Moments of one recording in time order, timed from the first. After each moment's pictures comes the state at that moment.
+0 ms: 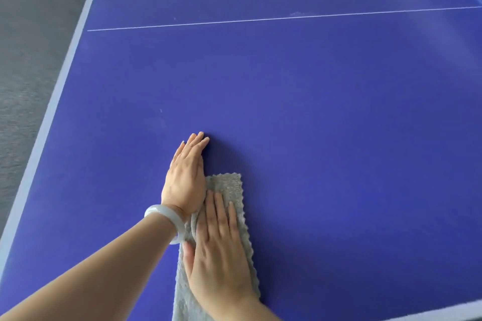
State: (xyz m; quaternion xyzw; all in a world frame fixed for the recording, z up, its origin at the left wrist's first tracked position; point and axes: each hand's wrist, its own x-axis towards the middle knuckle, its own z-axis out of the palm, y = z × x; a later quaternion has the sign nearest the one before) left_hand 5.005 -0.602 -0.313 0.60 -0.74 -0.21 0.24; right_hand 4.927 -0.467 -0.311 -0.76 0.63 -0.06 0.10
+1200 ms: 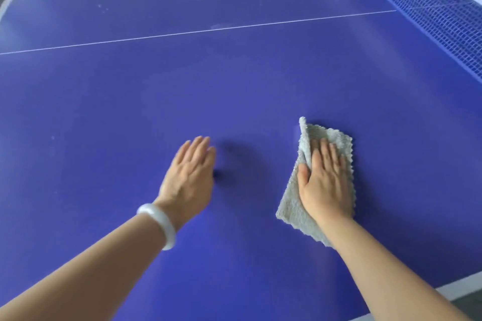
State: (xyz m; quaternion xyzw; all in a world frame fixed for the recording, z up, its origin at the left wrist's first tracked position) left_hand 4.799 -0.605 -0.288 0.45 -0.89 -0.01 0.08; right_hand 4.539 -0.530 -0.304 -0.55 0.84 -0.03 0.04
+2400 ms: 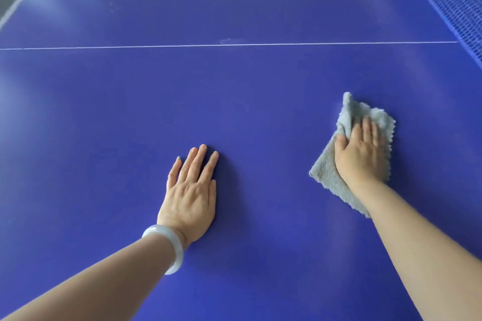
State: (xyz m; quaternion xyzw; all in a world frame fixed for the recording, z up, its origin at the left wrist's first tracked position) left_hand 4.721 -0.663 -0.311 0.62 -0.78 -0.08 0.06; right_hand 4.391 -0.723 -0.299 -0.54 0.84 -0.05 0.06
